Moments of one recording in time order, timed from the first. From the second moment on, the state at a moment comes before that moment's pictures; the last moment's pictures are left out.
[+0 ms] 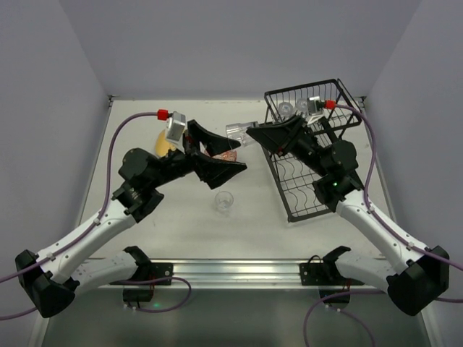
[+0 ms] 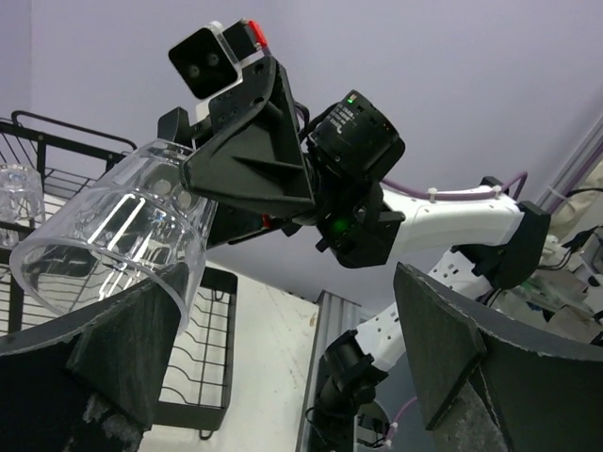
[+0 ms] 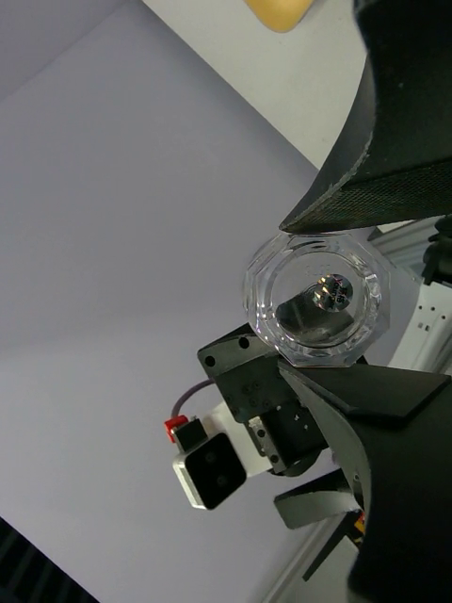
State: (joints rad) left arm -0.74 0.99 0.95 0.45 0.52 -0.60; right arm 0.52 1.07 0.89 0.62 -0.45 1.11
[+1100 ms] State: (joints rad) left arm -0.93 1.63 1.55 -0.63 0.01 -0.21; right arm 0.52 0.69 1.04 -0.60 0.55 0.64
